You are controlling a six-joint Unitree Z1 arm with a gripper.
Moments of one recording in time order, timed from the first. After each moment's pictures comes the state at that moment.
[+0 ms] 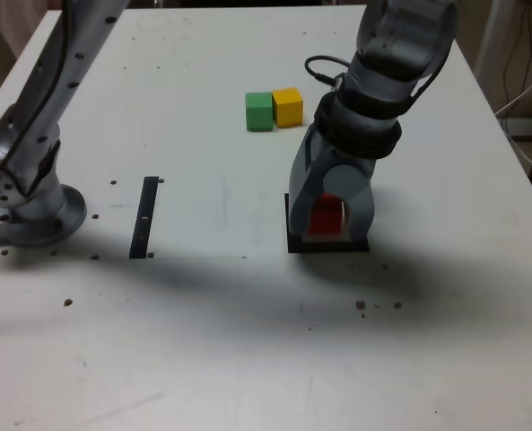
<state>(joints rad) -0.10 2.23 -1.74 1.40 -0.04 -0.02</state>
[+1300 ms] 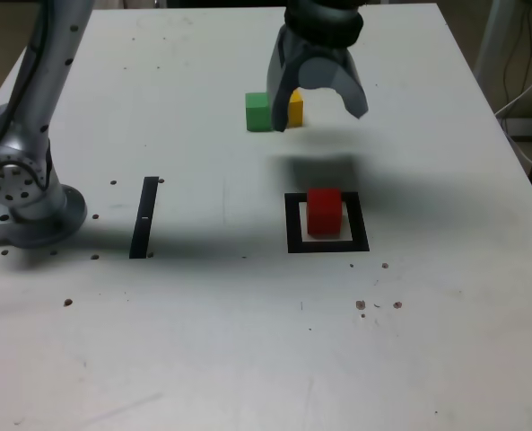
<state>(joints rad) 0.25 2.13 -1.78 1.48 0.11 0.17</state>
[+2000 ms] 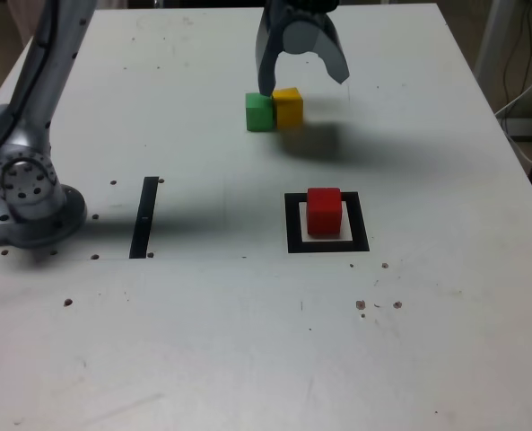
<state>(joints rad) 0.44 2.17 -1.87 1.51 0.15 0.39</state>
